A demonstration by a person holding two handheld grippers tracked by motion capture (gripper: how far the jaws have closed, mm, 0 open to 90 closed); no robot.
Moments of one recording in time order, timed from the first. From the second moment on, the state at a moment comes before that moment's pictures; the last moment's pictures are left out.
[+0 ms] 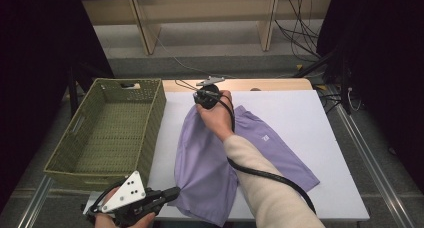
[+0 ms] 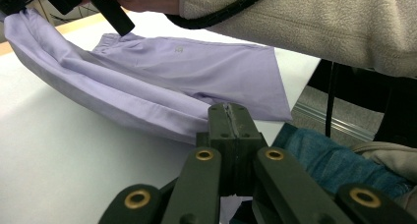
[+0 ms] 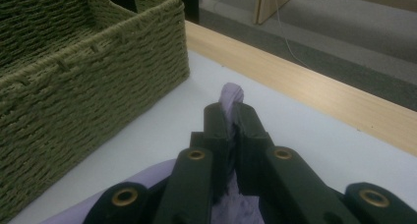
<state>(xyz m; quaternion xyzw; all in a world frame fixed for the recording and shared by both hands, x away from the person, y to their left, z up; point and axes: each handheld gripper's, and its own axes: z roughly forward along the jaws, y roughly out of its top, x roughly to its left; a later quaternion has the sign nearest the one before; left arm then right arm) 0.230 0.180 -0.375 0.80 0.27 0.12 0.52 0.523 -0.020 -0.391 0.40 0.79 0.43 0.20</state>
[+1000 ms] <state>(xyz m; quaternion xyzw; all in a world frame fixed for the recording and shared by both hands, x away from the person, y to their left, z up) 0.223 0.186 -0.361 0.79 0.26 0.14 0.53 0.529 0.000 -0.373 0.40 0.77 0.45 0.20</state>
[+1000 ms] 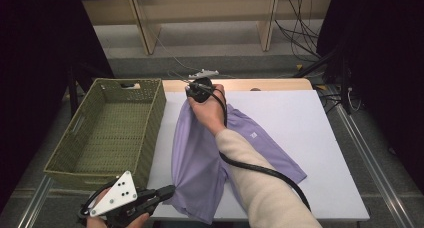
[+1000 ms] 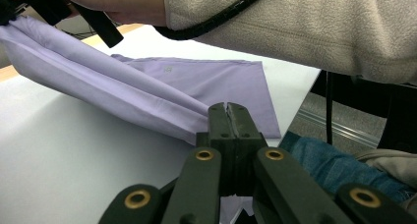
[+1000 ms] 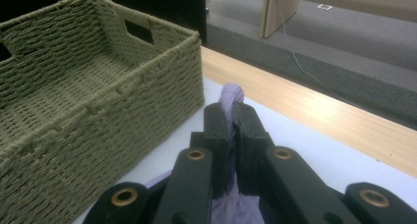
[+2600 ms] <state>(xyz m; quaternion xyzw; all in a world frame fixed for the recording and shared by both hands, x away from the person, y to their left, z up) 0.228 0.178 -0.365 0.79 0.24 0.14 0.54 0.535 0.011 -0.377 0.40 0.77 0.47 0.18</state>
